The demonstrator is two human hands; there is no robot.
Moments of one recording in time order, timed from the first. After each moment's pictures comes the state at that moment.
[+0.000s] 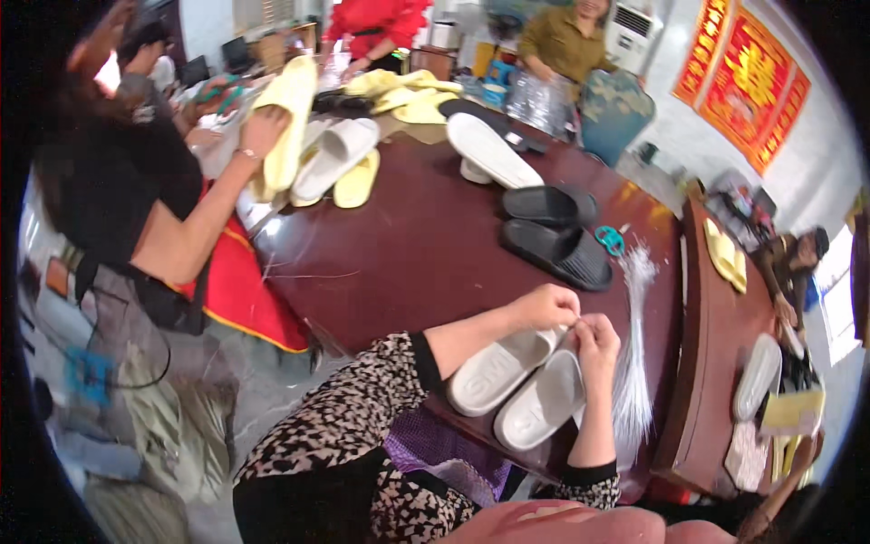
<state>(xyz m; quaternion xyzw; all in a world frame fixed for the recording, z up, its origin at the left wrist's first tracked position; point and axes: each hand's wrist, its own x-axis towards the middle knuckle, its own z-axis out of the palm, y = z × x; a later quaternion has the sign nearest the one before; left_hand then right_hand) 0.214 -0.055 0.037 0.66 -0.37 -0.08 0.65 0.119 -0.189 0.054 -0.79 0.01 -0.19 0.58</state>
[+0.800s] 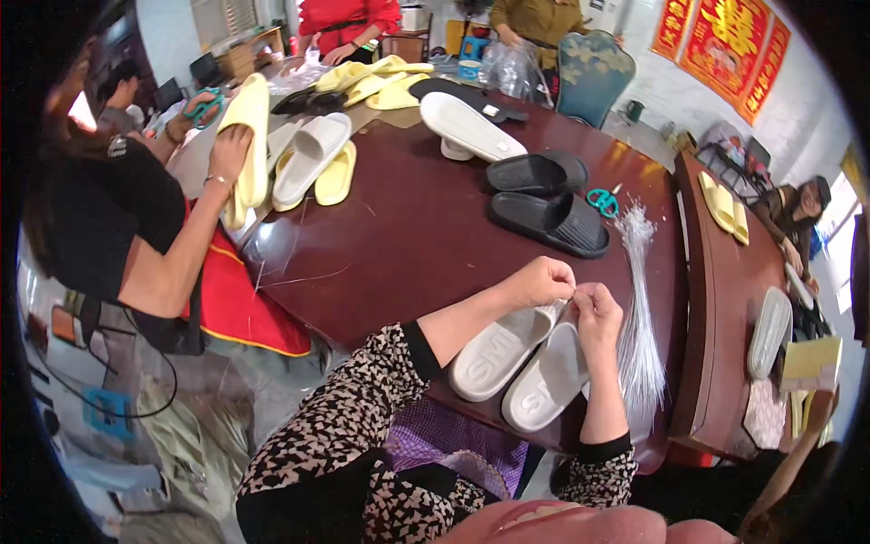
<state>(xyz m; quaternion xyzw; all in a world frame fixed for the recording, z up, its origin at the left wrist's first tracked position) 0.209 -0.047 0.046 0.61 -0.31 -0.25 0.69 0.128 -0.189 0.039 -0.84 0.02 -0.26 0.47</state>
